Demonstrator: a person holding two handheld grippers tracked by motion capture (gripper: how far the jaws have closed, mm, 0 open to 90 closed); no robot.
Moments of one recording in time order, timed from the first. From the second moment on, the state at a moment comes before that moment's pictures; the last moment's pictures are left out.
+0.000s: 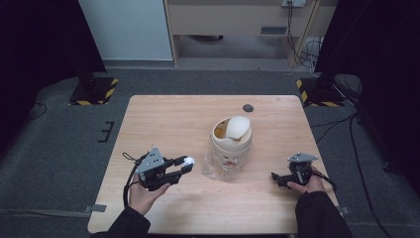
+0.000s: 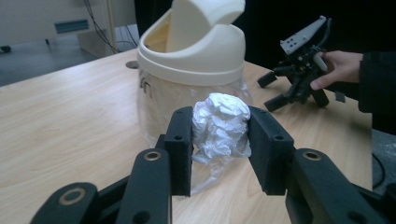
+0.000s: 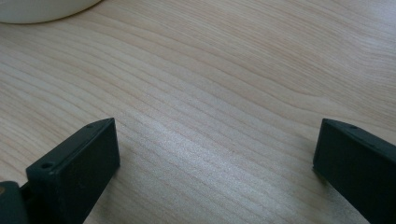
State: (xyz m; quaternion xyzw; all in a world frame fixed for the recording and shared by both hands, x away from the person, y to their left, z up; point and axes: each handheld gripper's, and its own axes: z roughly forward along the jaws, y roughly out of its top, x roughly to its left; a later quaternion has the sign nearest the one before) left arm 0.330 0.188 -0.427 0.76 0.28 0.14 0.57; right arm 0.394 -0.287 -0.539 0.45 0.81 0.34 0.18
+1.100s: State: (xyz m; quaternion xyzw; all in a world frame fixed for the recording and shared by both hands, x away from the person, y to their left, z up) left arm 0.387 0.188 -0.384 0.72 0.30 0.20 0.59; right arm 0.394 -0.287 -0.539 0.45 0.81 0.34 0.18
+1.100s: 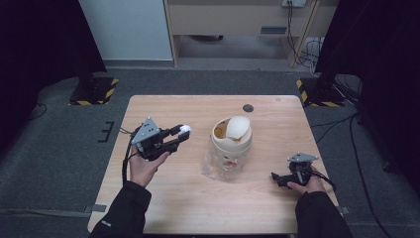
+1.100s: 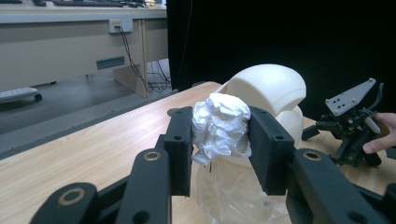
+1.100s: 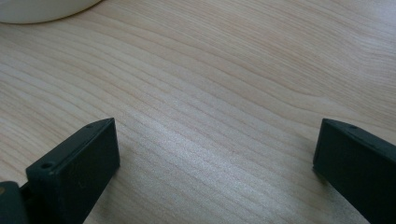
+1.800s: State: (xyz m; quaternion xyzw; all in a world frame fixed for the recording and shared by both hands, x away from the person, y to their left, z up) left arm 0.416 0.148 -0.381 0.72 0.29 0.19 0.59; right arm 0.394 -0.287 -0.539 0.45 0.81 0.34 0.18
